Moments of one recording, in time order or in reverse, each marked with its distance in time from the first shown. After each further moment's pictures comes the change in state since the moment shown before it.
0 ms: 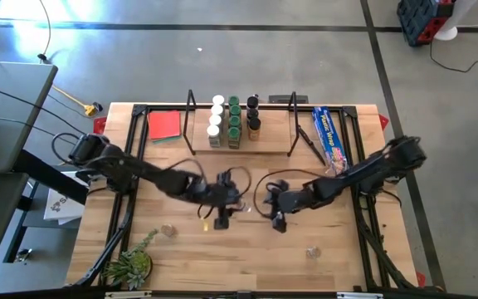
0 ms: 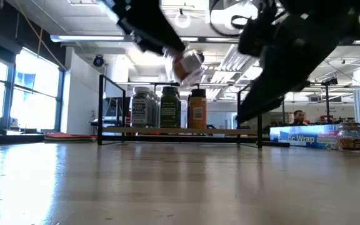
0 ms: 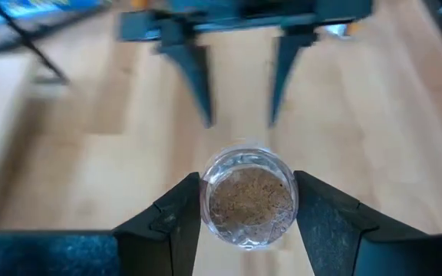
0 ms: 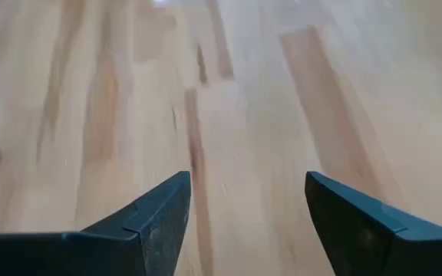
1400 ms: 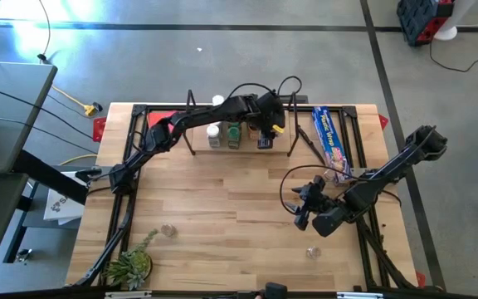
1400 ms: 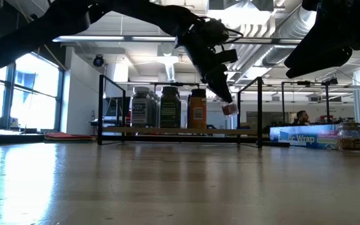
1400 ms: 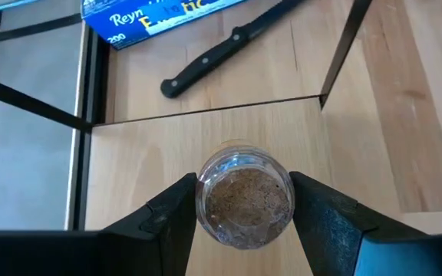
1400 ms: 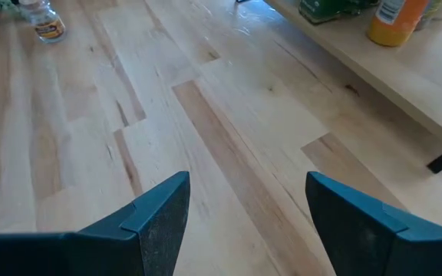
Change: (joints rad) left arm 0.624 0.764 1.178 -0.596 0.274 0.608; right arm 0.313 -0.307 -0.008 -0.509 0.625 0.449
